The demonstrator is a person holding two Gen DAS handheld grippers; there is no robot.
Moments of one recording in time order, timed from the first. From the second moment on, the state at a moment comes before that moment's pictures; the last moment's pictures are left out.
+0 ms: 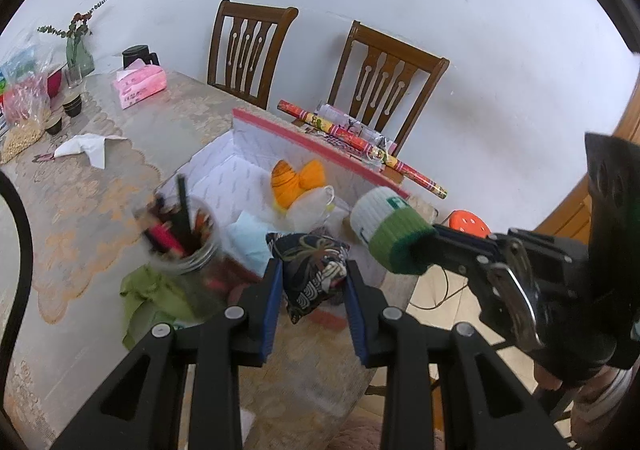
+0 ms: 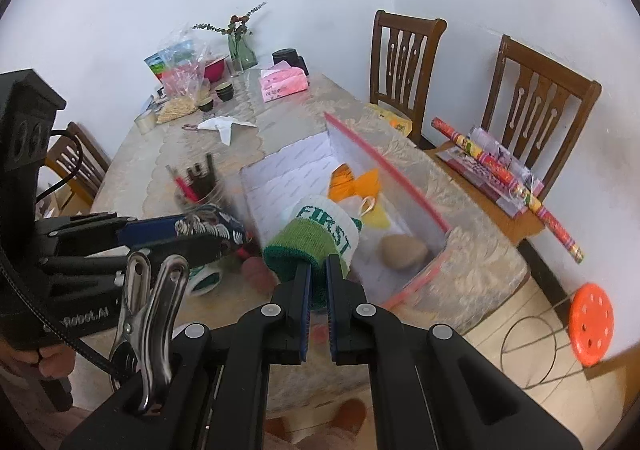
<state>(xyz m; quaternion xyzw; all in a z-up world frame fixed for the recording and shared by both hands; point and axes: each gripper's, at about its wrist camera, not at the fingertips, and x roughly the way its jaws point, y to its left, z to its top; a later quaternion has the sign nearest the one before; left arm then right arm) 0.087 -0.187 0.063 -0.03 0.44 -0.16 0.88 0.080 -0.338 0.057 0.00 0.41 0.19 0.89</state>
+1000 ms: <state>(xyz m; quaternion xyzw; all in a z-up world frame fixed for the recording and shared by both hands) 0.154 -0.242 0.015 -0.04 0.47 -0.04 0.88 0.258 -0.334 0.010 -0.03 0.45 0.34 0.83</state>
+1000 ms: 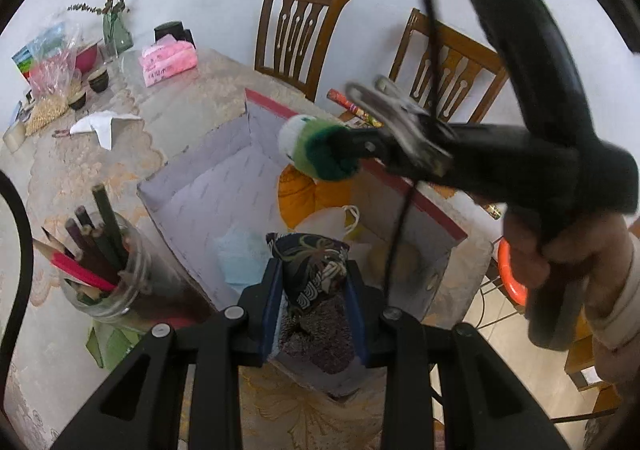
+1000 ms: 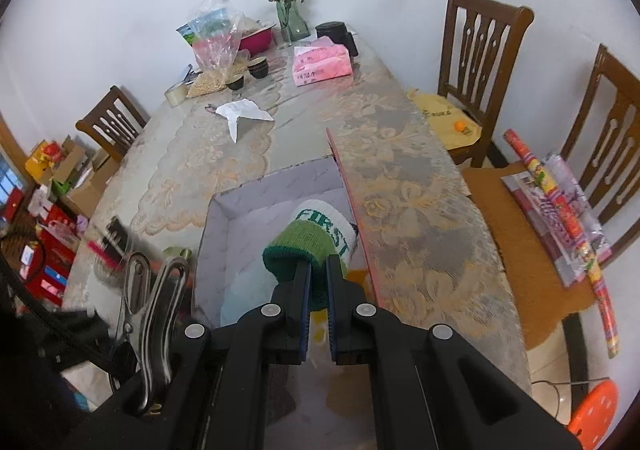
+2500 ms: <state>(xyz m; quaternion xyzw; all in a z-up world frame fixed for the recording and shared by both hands) 0.136 -0.228 0.030 -0.03 0.46 -0.04 0.89 0.231 -0.355 0.028 -0.02 0.44 0.30 0.85</state>
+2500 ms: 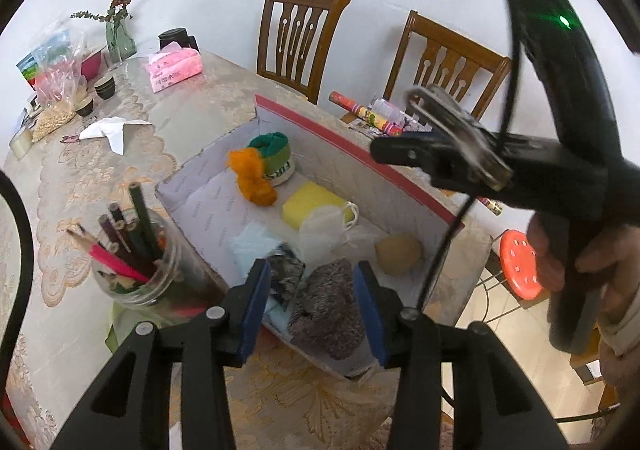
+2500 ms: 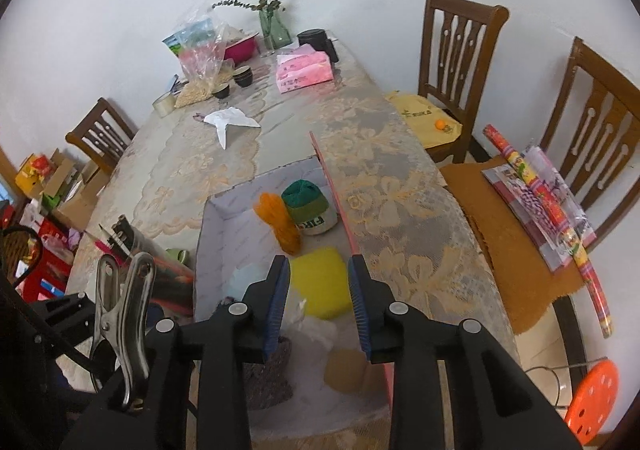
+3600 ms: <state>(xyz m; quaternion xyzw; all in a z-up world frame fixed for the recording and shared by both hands) 0.077 -0.135 0.031 -0.03 0.48 -0.04 0.88 0.112 -0.345 0.034 0.02 0.44 0.21 0.88</state>
